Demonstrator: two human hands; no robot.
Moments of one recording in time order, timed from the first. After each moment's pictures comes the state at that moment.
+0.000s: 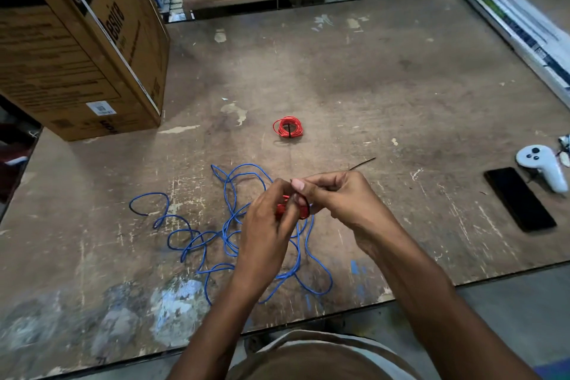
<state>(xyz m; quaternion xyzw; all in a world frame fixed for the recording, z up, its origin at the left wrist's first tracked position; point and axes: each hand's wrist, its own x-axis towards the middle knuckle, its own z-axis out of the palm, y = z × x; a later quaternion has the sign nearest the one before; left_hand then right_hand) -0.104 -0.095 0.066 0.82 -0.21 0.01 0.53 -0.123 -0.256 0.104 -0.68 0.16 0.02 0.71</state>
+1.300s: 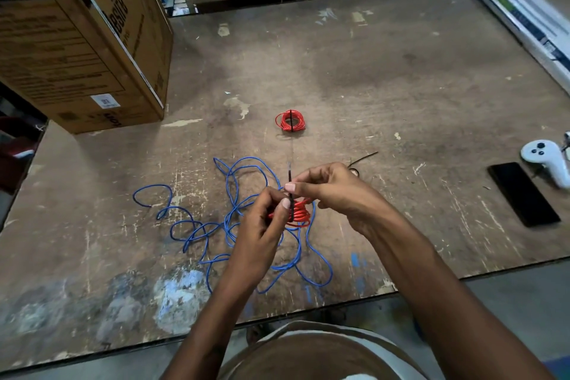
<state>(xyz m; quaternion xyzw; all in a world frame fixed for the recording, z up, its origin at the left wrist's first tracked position) -0.114 -0.079 0.050 0.74 -0.17 -0.11 0.64 -0.105 -0.261 0.089 -0.73 0.15 0.12 0.66</state>
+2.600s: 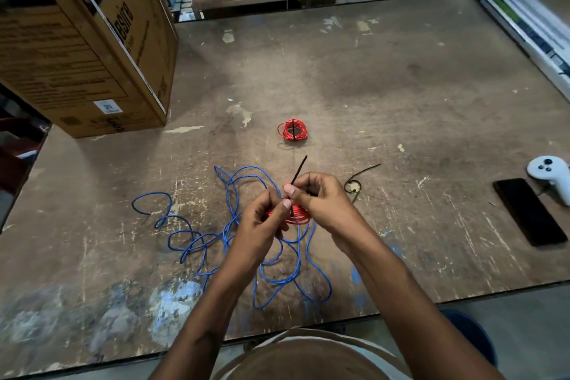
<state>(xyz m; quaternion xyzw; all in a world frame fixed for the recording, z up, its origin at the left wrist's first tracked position) -0.076 -0.088 0.026 0.69 -0.10 -0.16 0.70 -0.084 -0.245 0.048 -0.70 0.15 0.02 0.70</state>
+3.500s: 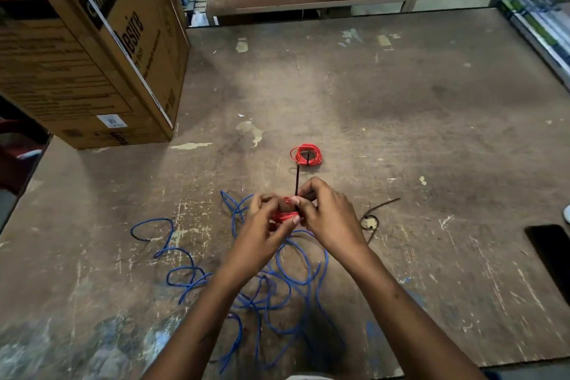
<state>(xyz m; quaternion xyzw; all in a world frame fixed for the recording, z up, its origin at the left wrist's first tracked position) 0.019 -0.081 -0.014 0.81 -0.21 -0.07 0.54 -0.005 -0.255 0.030 -0.90 0.10 -0.05 0.41</state>
